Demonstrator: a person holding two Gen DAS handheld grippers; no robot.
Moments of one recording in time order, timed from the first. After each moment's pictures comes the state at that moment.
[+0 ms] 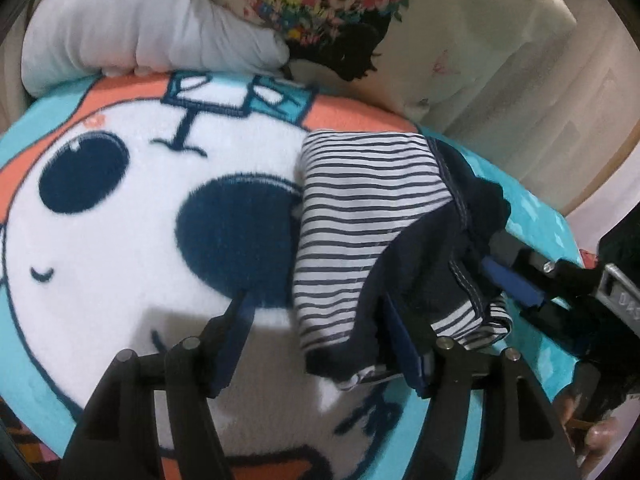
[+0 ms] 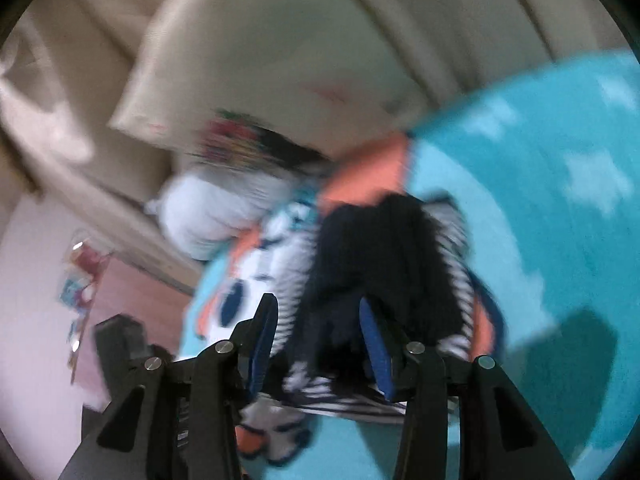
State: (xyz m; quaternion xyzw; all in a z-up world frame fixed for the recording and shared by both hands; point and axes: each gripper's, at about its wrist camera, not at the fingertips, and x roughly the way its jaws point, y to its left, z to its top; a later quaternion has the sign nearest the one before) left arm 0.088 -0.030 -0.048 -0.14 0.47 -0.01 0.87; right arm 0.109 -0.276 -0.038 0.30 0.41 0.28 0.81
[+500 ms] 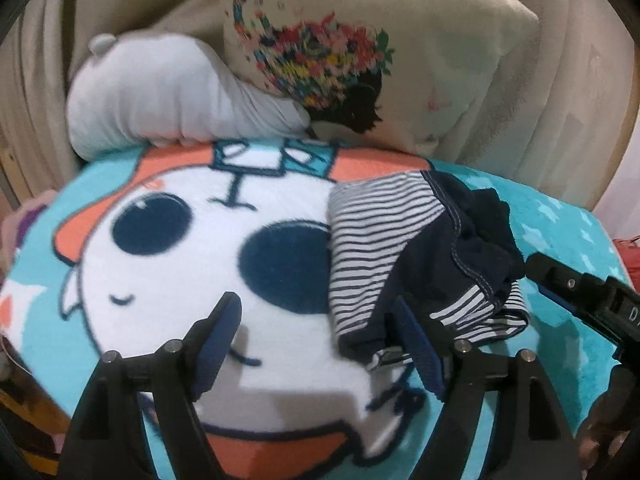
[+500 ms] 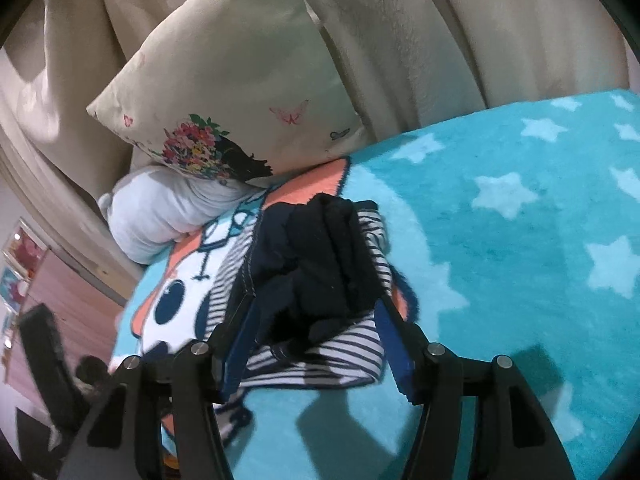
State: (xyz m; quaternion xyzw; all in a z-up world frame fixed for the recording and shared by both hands) left arm 0.049 -0.039 -0.018 -0.05 0.39 0.06 0.92; right arm 0.064 -0.283 -0.017 0.20 0.36 0.18 0.89
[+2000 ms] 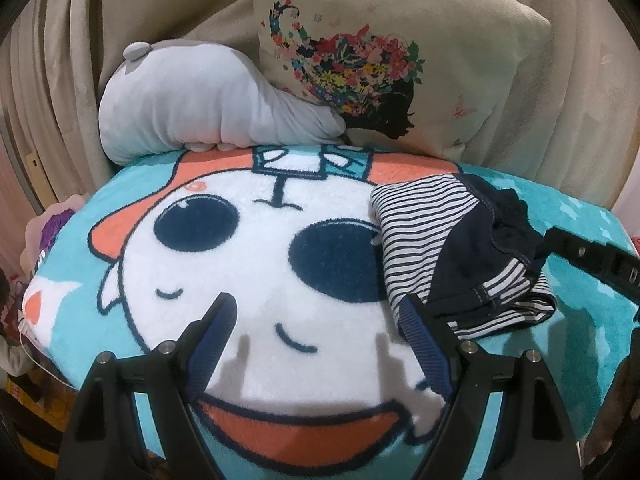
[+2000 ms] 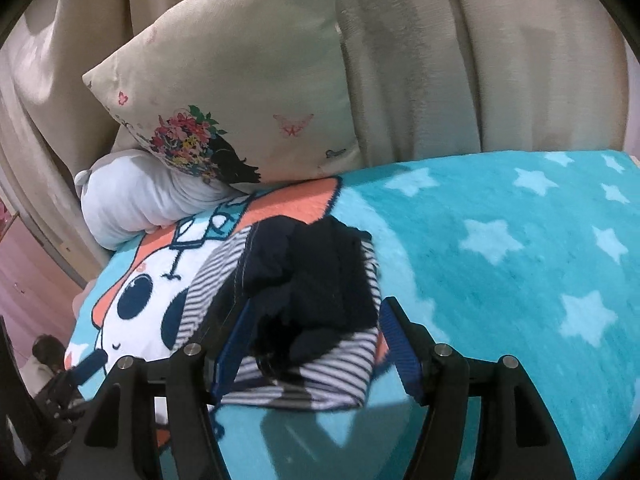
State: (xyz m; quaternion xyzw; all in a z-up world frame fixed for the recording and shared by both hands) left arm 0.029 -0.020 -0.018 -0.03 0.38 0.10 0.92; right arm 0.065 -0.263 0.001 0.12 0.35 0.14 0.92
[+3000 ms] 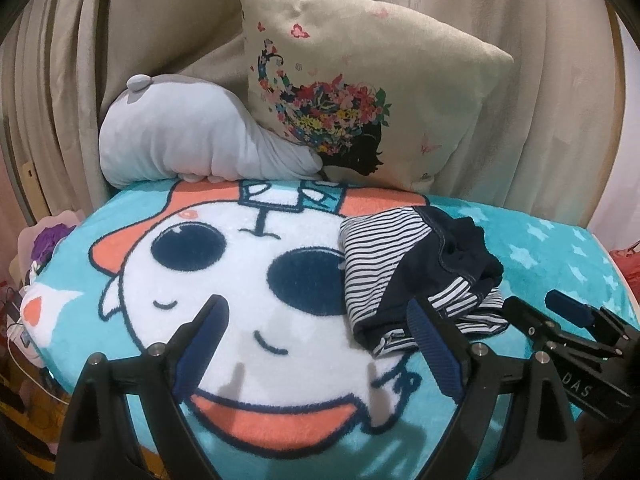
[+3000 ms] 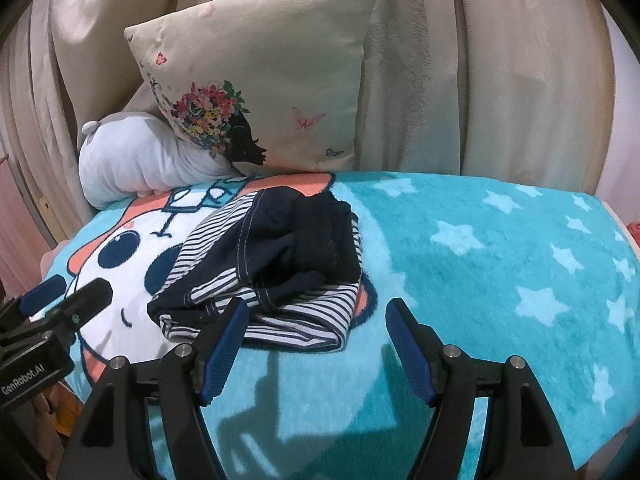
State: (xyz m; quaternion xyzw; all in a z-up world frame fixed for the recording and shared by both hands) left arm 0.002 -0.038 0.008 -0.04 0.33 0.08 0.94; right arm 0.015 -0.248 -0.002 0.02 0.32 0.12 0.94
